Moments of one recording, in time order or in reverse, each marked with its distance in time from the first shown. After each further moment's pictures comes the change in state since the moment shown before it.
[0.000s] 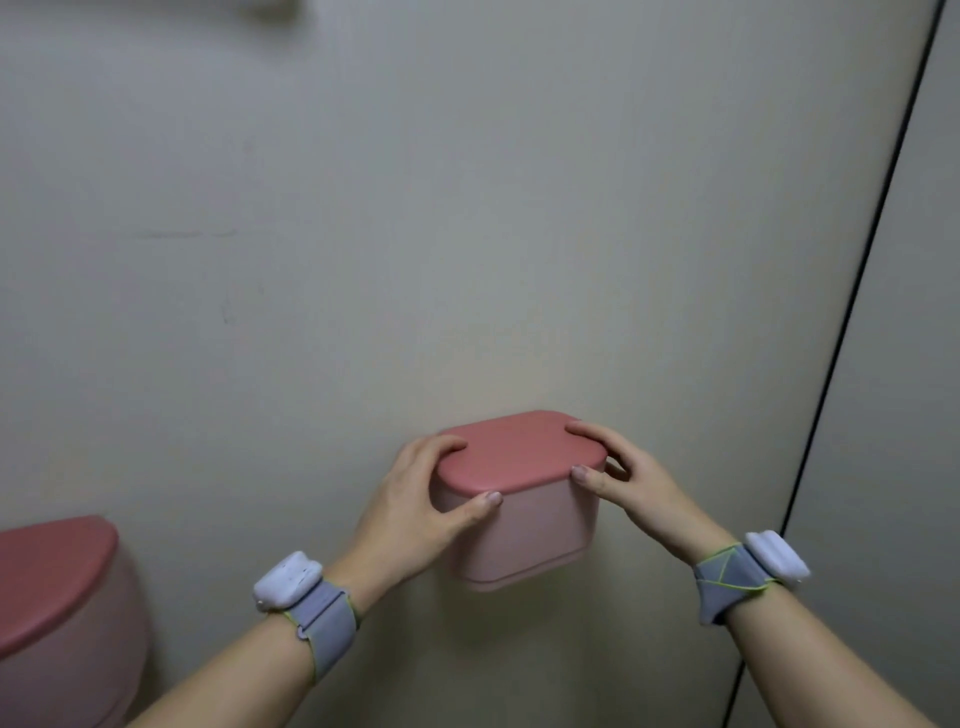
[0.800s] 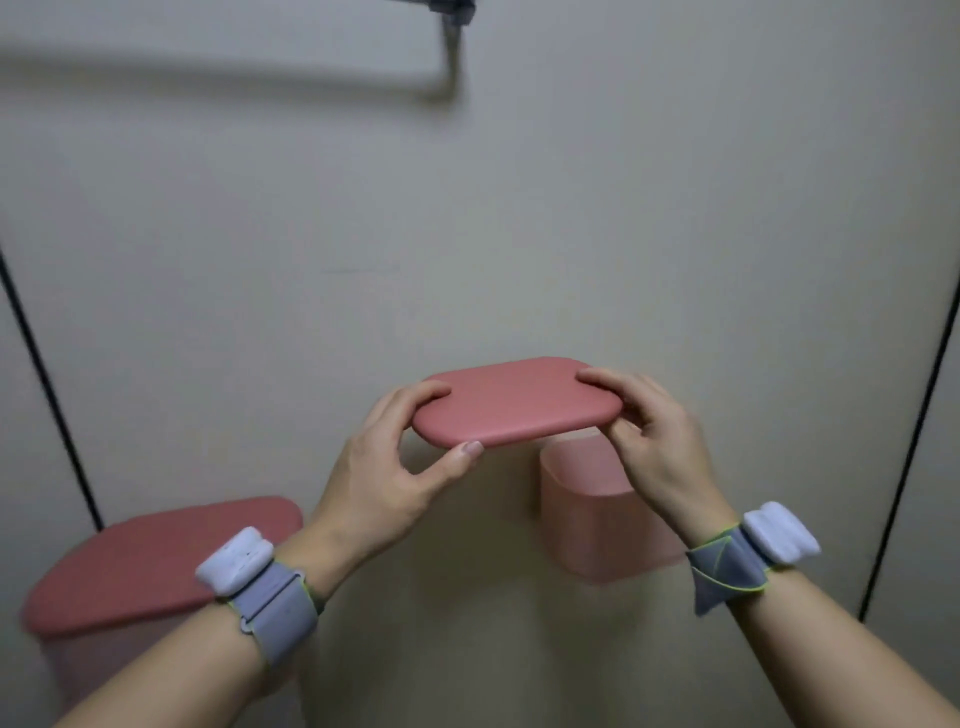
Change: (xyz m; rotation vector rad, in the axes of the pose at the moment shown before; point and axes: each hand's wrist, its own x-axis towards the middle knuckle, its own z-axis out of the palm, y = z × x) left_hand -0.044 0.012 -0.152 -0.022 0.215 0.130; right_hand 0.011 -0.115 0.085 -0.203 0.333 -0.467
